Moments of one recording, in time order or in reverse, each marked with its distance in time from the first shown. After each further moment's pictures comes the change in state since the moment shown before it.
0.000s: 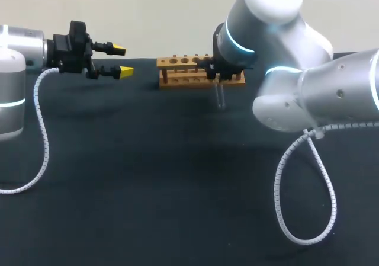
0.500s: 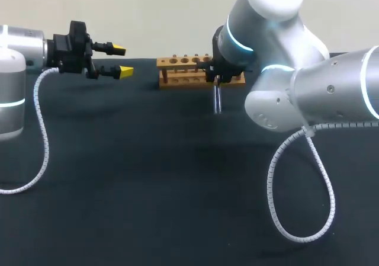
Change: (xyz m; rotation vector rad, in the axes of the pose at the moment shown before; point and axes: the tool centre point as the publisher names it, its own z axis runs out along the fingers) left arm 0.000 0.000 0.000 0.000 0.000 0.000; right arm 0.005 0.001 0.009 -0.019 0.039 0.009
